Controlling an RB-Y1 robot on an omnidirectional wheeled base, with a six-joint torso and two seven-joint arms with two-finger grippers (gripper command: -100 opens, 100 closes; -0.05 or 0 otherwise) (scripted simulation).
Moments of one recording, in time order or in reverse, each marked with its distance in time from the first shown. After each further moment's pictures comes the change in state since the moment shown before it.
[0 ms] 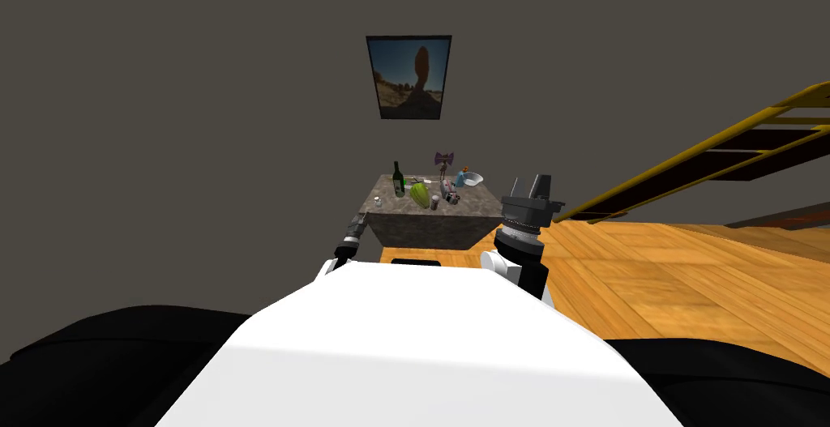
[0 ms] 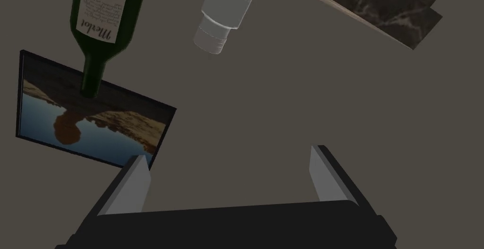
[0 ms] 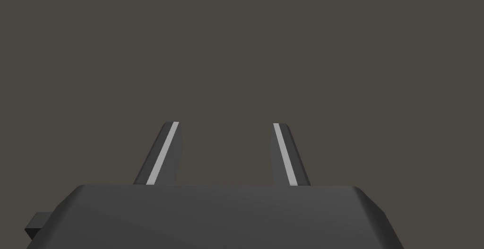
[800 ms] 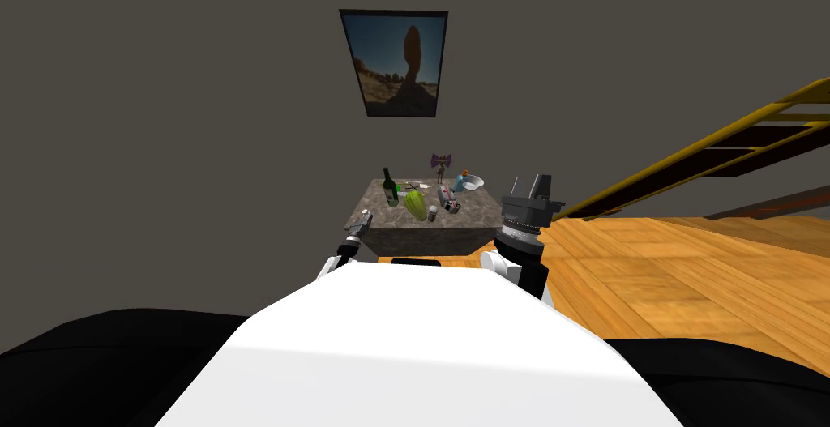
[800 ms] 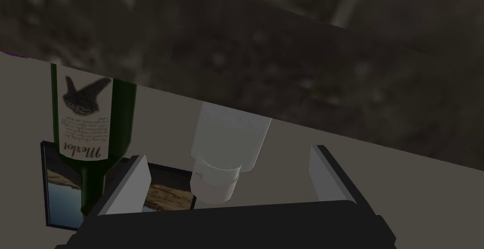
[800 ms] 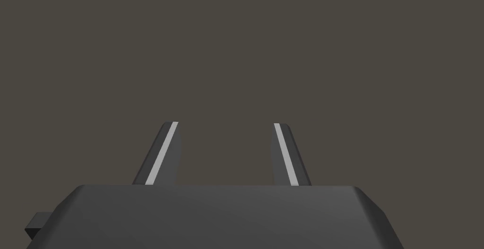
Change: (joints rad) left arm -0.069 0.024 0.018 0.126 -0.106 0.000 -0.094; right arm 0.000 0.000 0.000 0.000 0.000 0.000 0.000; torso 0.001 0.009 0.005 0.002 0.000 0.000
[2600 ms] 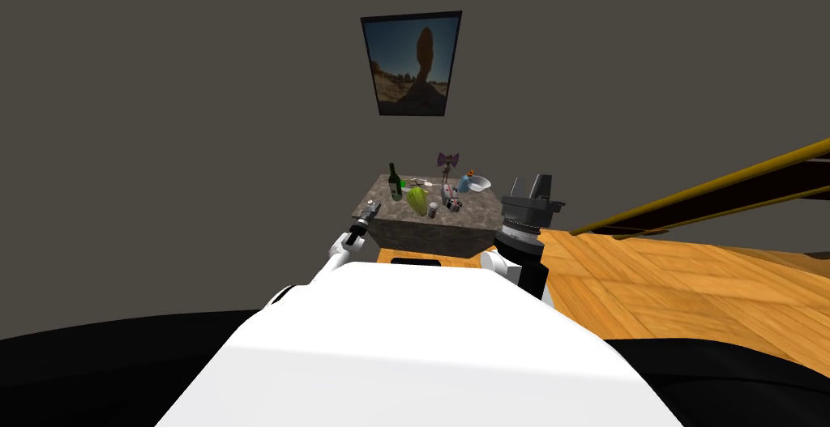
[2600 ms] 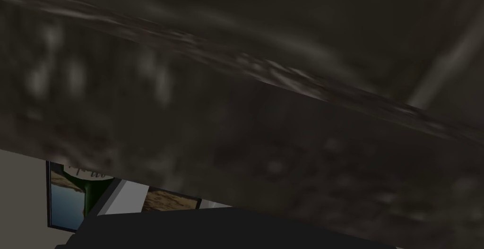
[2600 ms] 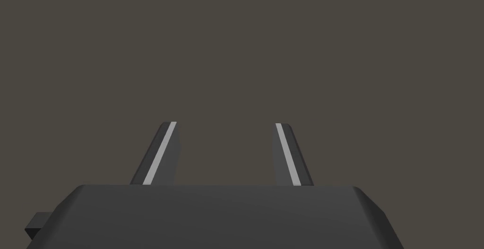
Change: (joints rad) left arm -0.412 0.155 -0.112 0.478 0.129 -0.101 -0.021; right arm 0.000 0.000 0.000 0.000 0.000 0.000 0.000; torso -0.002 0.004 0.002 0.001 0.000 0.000
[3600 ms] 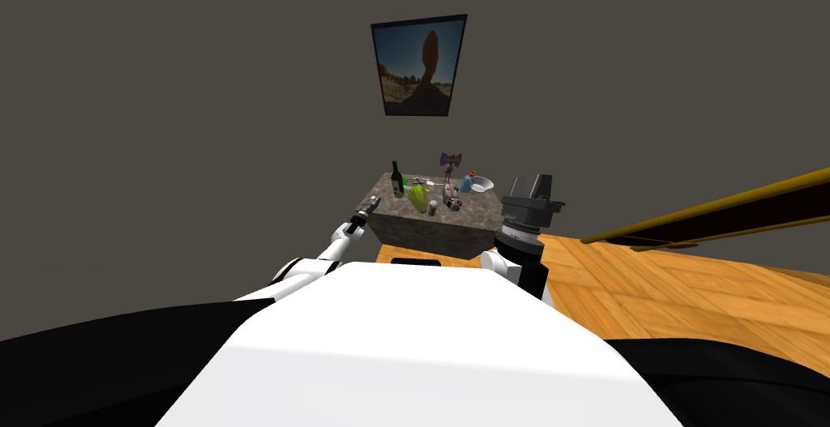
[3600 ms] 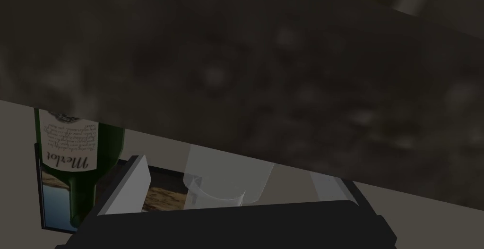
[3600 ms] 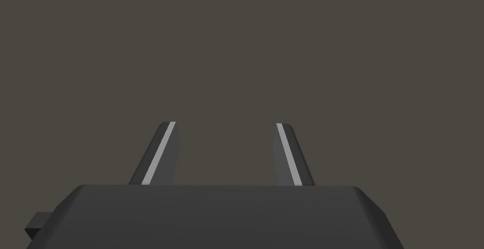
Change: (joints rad) left arm -0.217 0.080 -0.059 0.261 0.068 -0.055 -0.013; right arm 0.000 0.000 0.000 0.000 0.000 0.000 0.000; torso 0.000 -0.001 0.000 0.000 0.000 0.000
